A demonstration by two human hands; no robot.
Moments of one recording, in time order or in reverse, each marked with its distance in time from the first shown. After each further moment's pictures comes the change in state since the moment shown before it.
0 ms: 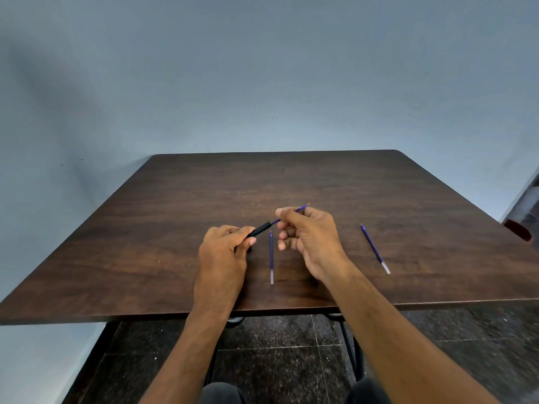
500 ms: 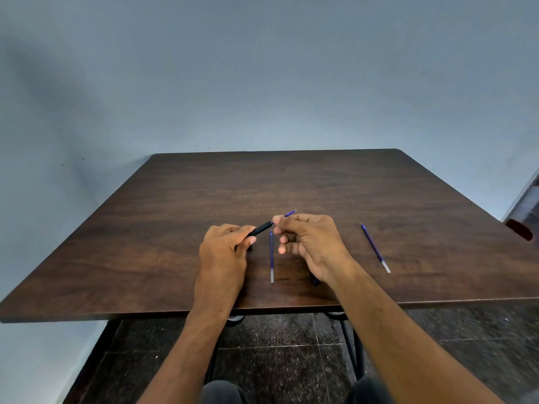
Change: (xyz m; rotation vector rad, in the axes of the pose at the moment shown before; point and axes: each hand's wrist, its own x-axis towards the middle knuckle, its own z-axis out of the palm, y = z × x) left_hand 0.000 0.000 0.000 -0.007 -0.006 0.011; right_hand -0.001 0.002 -0.007 -0.032 -0.070 0.087
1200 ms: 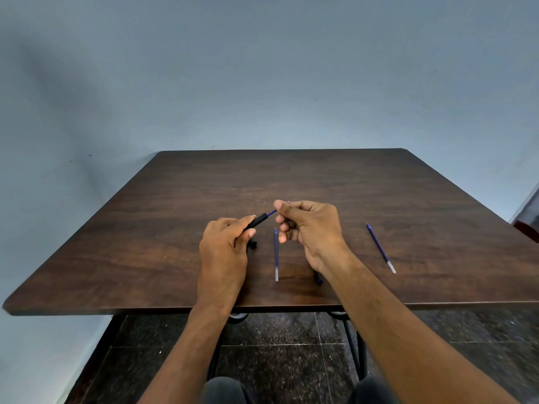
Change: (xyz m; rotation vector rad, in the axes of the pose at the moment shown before) left_hand -0.001 -0.004 -0.001 -0.053 0.121 0.014; right_hand 0.001 -0.008 0.015 0.006 0.038 -0.115
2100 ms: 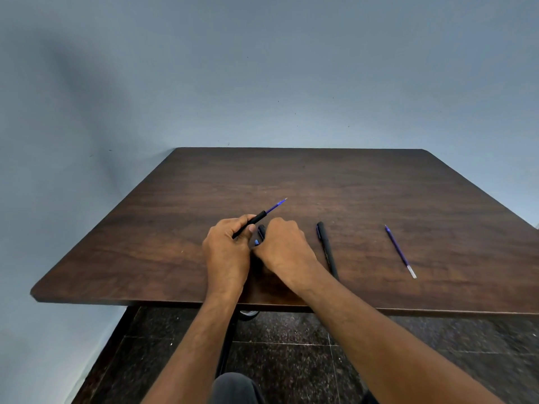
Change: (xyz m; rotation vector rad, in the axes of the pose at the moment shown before) left_hand 0.007 -0.025 0.008 -0.368 0.082 -0.338; right_hand -0.004 0.038 0.063 -1.273 -0.072 -0.046
